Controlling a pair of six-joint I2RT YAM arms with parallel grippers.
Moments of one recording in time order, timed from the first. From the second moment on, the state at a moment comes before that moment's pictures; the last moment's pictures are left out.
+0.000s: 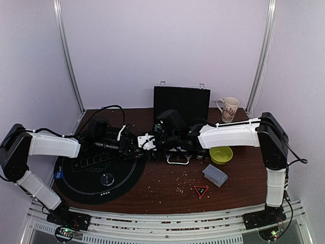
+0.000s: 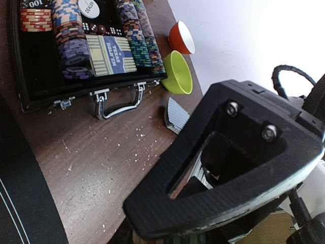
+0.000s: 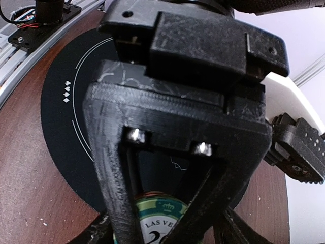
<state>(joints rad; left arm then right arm) -0.56 1.50 0.72 0.26 0.82 -0.76 0.95 2.01 1.48 -0.02 -0.39 -0.81</state>
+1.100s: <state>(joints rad) -0.56 1.61 0.71 0.37 0.87 -0.79 0.97 2.04 1.48 -0.07 -0.33 -0.70</state>
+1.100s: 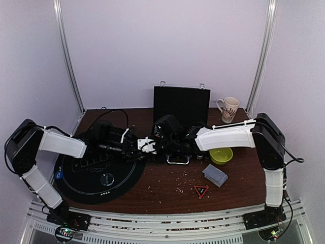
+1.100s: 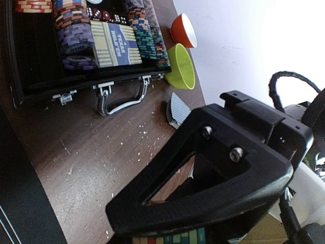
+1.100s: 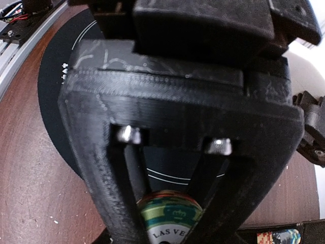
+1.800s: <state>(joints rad) -0.55 1.73 0.70 0.51 0.91 -0.81 0.98 2.05 1.48 -0.16 -0.24 -0.57</state>
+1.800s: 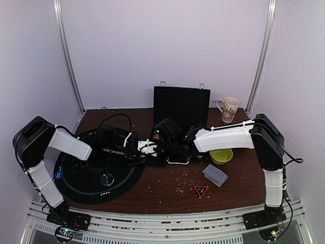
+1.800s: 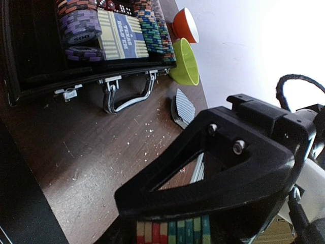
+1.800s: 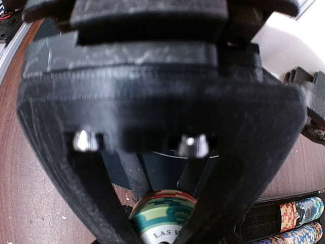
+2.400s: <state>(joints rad) -0.54 1.76 0.69 0.58 0.93 -0.83 0.98 2.05 1.51 -0.25 -0.23 -0.57</state>
